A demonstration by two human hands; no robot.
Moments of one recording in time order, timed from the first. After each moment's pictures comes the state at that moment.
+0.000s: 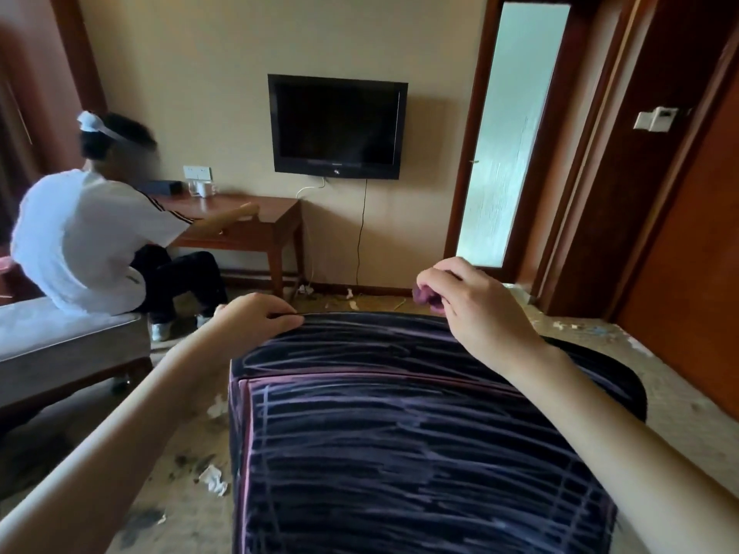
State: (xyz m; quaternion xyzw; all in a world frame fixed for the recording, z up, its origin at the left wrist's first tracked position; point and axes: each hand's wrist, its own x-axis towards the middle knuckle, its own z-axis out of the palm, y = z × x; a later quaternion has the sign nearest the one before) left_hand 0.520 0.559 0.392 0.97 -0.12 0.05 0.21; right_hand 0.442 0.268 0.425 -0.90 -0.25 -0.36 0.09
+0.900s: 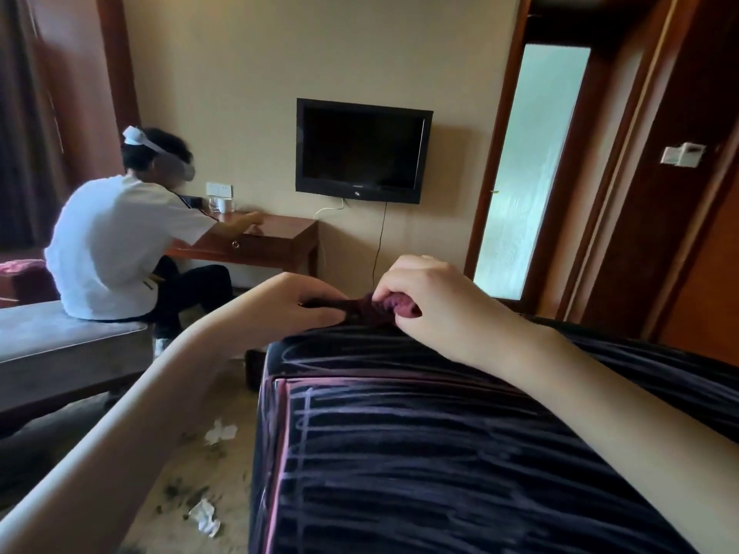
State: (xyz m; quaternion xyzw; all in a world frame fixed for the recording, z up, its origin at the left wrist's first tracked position) left_hand 0.523 0.572 0.377 0.87 -0.30 0.05 0.38; right_hand 0.480 0.363 0.404 -0.90 -0.33 -0.25 0.12
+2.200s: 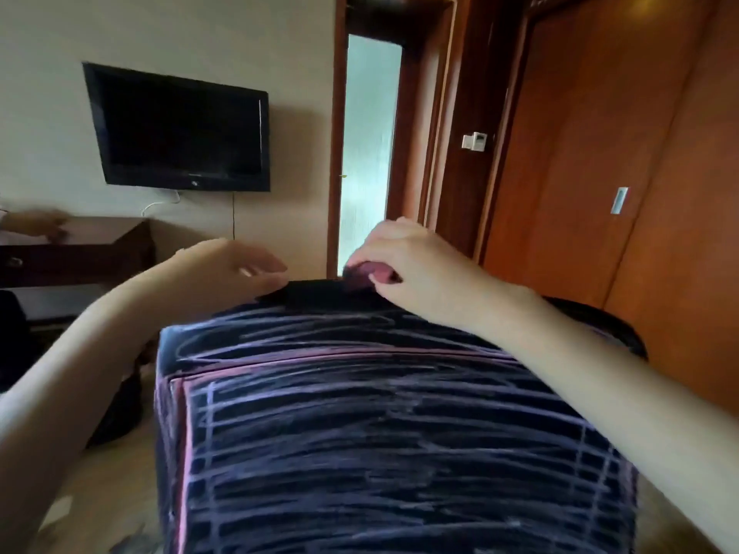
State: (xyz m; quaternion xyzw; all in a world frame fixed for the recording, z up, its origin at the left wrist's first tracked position) left_hand 0.530 0.476 0.403 0.89 -0.38 0.10 0.23; right_hand 0.426 0.257 0.413 -0.95 -0.15 -0.27 0.00
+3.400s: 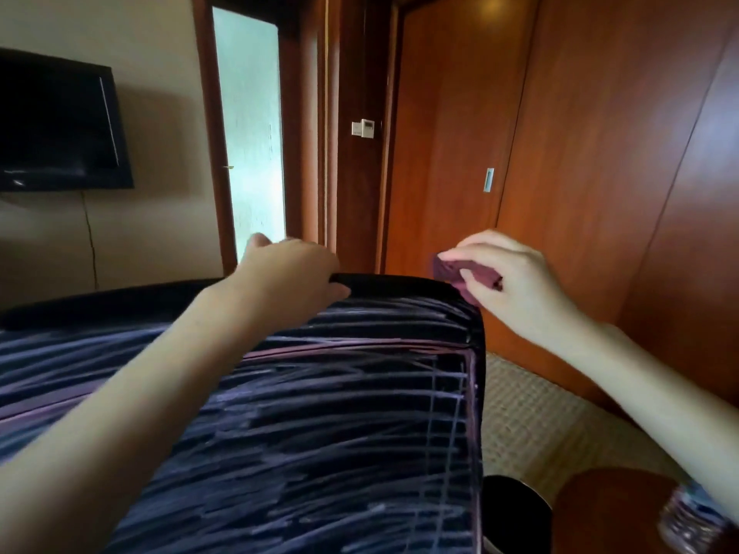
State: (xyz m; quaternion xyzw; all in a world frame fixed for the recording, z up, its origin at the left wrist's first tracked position) left_hand 0.445 0.274 0.408 0.86 -0.48 0.15 0.01; right_hand 0.280 0.083 0.373 -0.90 0.04 -0.43 0.03
